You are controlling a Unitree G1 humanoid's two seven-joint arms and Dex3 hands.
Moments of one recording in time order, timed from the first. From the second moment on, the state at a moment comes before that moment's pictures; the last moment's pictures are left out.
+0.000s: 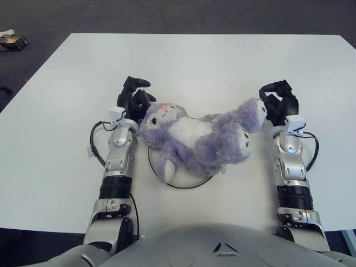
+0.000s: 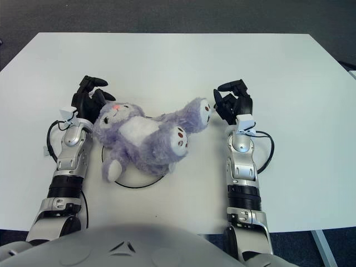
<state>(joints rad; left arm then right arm) -0.22 0.02 0.12 0.18 -0.12 -0.13 -0.04 -0.15 -0.10 -0.16 0.04 -0.02 -0.10 -0.16</state>
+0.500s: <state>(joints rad) -0.22 0.02 0.12 0.17 -0.11 -0.10 -0.03 -0.15 -0.10 -0.16 0.04 -0.03 -0.09 -0.17</state>
